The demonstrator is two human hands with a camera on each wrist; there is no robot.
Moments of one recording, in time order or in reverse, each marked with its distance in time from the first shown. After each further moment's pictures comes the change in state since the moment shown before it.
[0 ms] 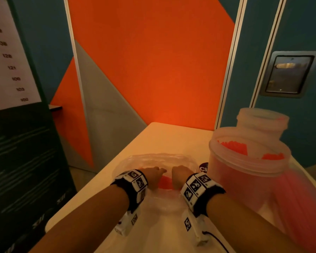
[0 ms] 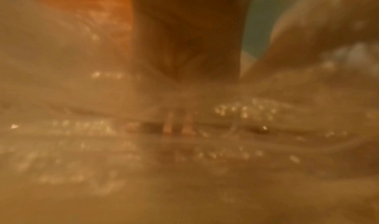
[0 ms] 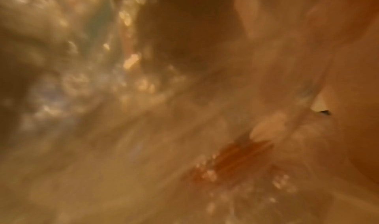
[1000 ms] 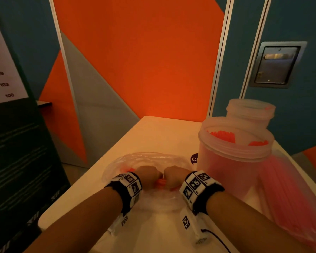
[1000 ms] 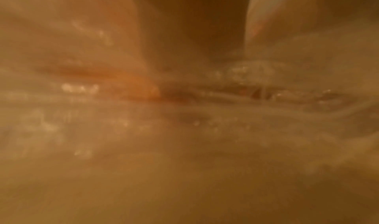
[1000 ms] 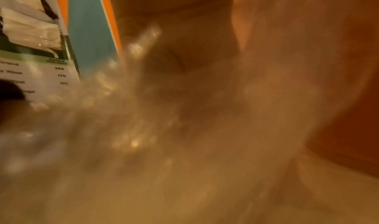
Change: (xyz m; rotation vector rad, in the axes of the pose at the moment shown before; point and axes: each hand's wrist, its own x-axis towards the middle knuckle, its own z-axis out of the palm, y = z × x) left_hand 0.003 0.015 0.025 0.167 0.135 0.193; right_hand -0.018 0.009 0.019 0.191 -0.075 -0.115
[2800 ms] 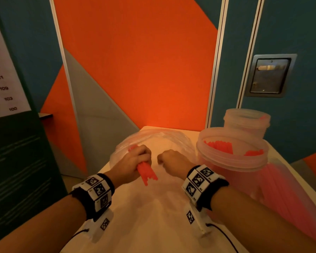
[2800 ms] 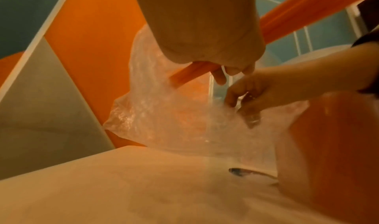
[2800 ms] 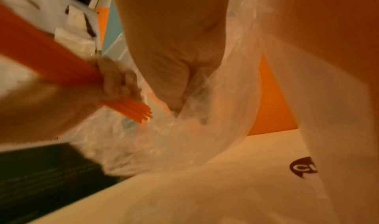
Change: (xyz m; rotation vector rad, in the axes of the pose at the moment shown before) left_hand -0.054 -0.046 -0.043 -0.300 0.893 0.338; right_hand -0.004 -0.003 -0.050 -0.127 0.446 -0.205
